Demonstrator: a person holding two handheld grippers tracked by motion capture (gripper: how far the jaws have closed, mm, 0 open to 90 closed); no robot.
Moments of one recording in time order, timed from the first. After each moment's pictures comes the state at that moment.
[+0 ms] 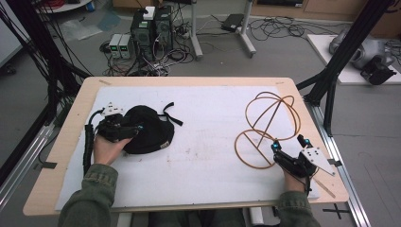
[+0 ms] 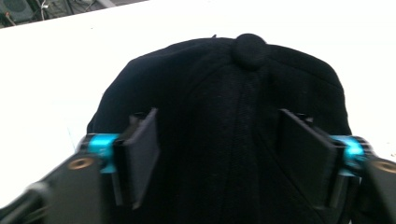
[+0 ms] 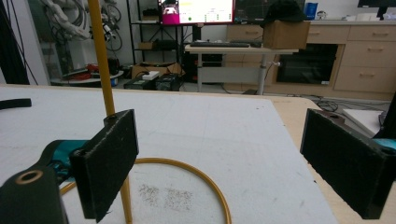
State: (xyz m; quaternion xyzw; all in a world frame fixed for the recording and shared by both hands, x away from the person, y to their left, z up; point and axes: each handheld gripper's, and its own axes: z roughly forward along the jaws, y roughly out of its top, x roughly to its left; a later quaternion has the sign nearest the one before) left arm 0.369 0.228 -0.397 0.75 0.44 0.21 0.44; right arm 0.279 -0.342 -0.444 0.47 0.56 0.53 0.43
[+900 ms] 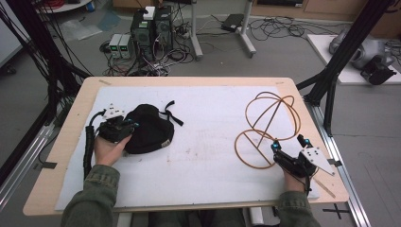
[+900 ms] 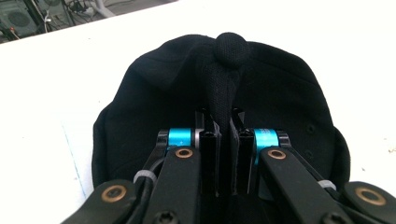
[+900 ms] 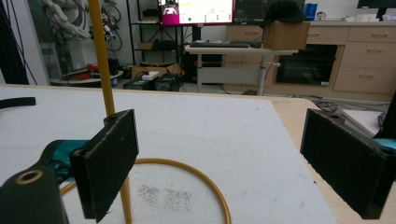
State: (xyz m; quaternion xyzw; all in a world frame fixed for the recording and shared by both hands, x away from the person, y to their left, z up) left arm 0.364 0.225 -0.396 0.75 0.44 0.23 0.45; right arm 0.279 -0.341 -0.444 0.47 0.56 0.53 0.44
